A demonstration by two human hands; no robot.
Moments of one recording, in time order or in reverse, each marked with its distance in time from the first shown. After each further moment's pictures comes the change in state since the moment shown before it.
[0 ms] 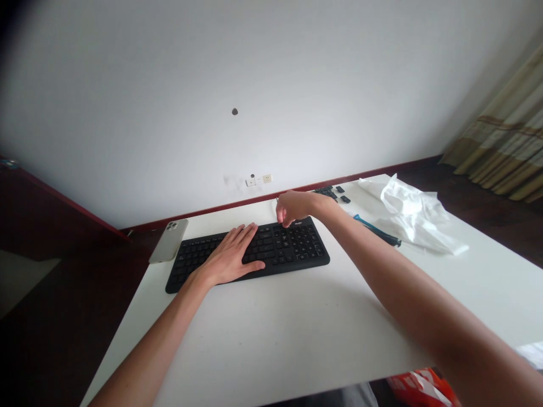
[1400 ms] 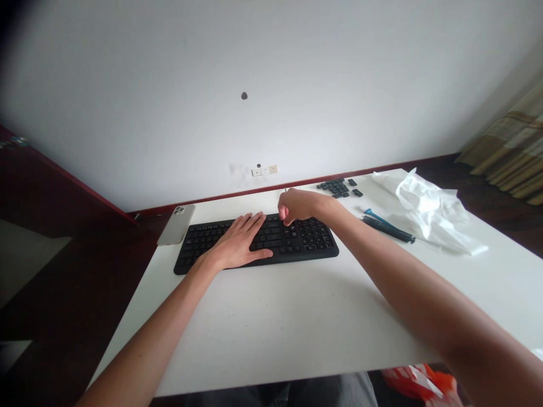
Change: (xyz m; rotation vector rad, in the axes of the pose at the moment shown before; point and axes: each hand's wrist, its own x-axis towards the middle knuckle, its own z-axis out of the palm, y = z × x) left_hand 0.001 -0.004 0.003 -0.018 -0.011 0.002; right_hand 0.012 -0.018 0.022 -0.108 0.038 -0.094
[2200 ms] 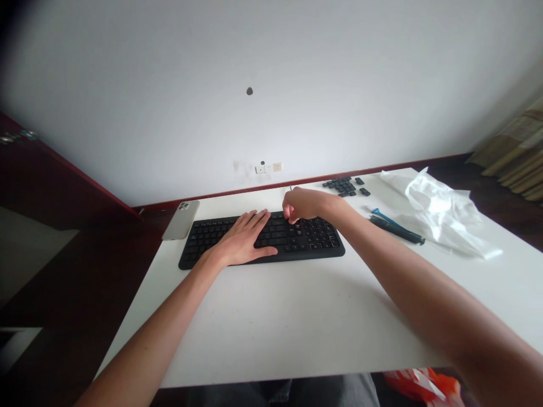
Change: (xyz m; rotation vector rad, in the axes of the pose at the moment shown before) left_hand -0.001 0.000 0.000 -0.009 -0.001 0.000; right_hand 0.002 0.001 0.002 0.011 -0.018 0.010
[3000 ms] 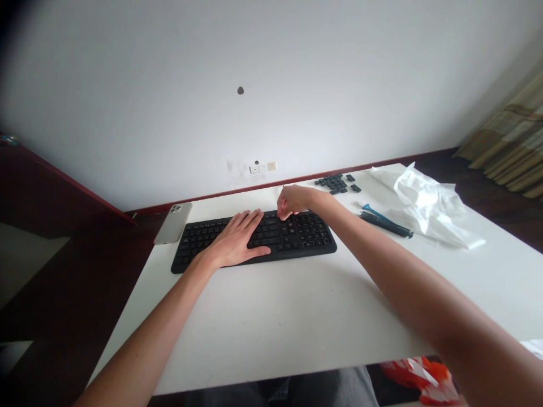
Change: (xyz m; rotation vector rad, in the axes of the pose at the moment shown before) left_hand 0.001 0.003 -0.002 0.004 -0.014 -0.012; right_hand 0.010 0.019 0.005 0.243 -0.049 0.124
